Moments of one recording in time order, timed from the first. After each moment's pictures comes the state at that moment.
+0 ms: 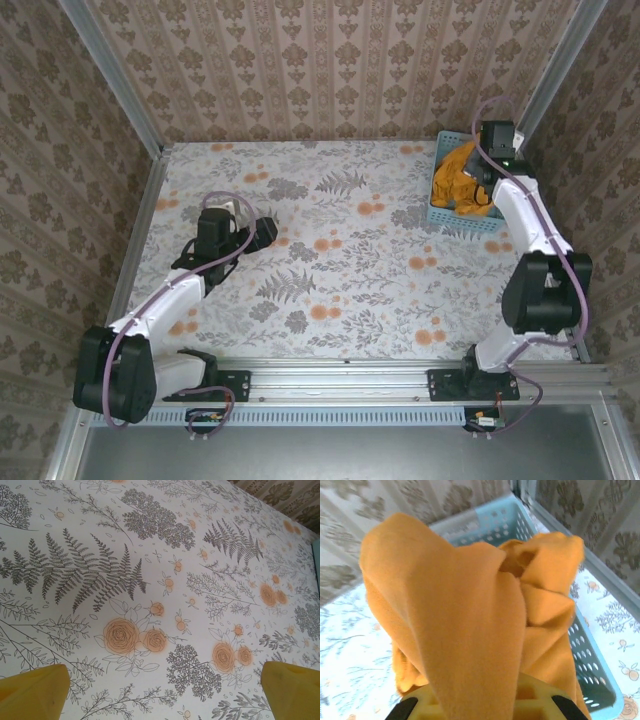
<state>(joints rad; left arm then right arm) -0.31 1.18 0.64 -0.08 0.12 -0.54 -0.08 1.61 1.44 -0.54 0.29 0.45</state>
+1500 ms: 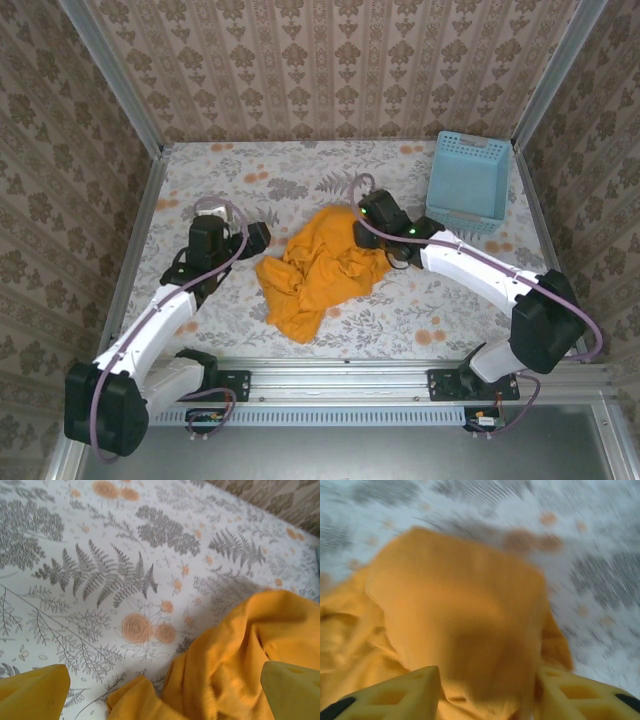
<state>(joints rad) -0.34 1.02 0.63 -0.22 0.05 -0.52 0.61 1.47 1.08 -0.50 0.28 0.45</state>
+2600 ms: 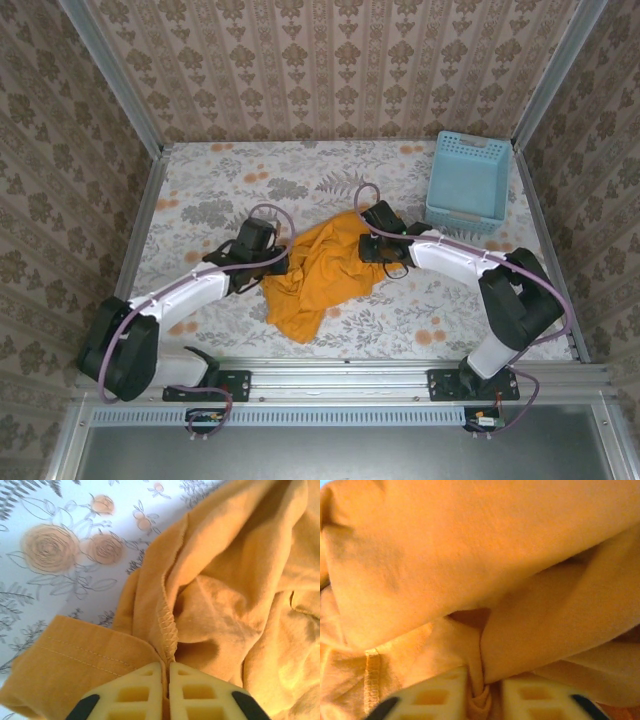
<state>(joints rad) -0.56 1.29 0.70 -0.27 0.05 -0.49 0.57 1.62 1.01 -0.42 0.08 0.57</state>
